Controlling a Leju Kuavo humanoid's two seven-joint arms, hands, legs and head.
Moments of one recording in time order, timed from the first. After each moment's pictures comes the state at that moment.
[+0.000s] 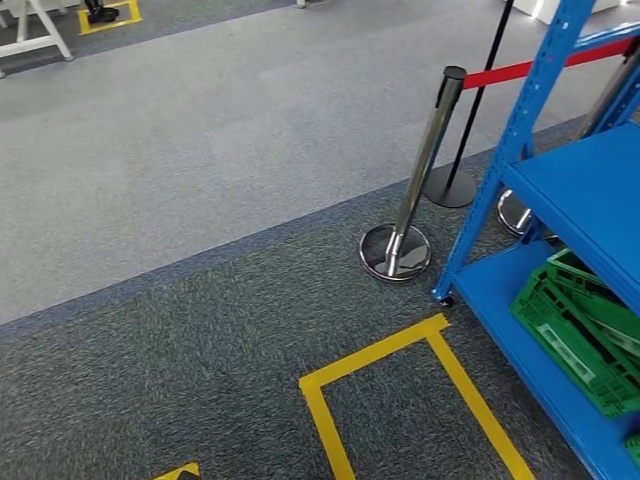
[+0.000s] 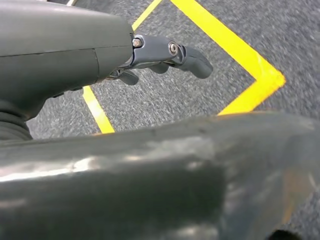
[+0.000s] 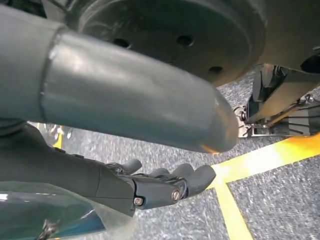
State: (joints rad) left arm -0.02 -0.11 0.39 -0.20 -0.73 0.40 -0.11; right arm 0.00 0.13 0.26 -0.16 -0.13 -0.20 -0.04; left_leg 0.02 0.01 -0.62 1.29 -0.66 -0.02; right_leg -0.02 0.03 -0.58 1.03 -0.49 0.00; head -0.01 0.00
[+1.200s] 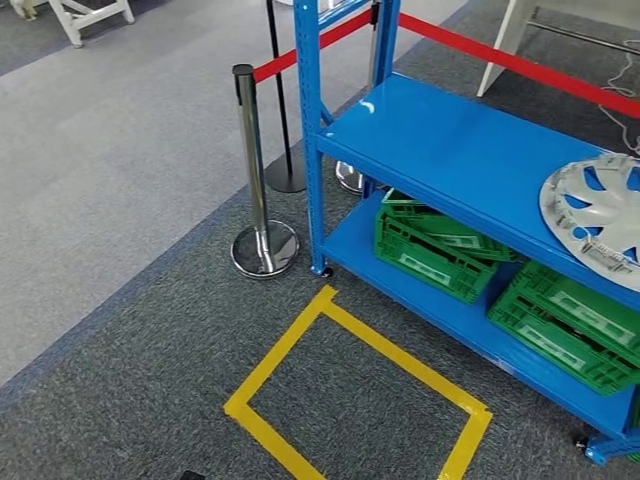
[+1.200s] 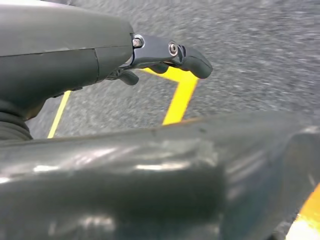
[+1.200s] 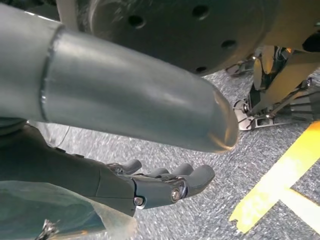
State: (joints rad) left arm -0.02 -0.14 0.41 -0.20 -0.72 0.42 -0.13; right arm -0.01 0.13 0.26 -0.16 -0.13 -0.21 -0.02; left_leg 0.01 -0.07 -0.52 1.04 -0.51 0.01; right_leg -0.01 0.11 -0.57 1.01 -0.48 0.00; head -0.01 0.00
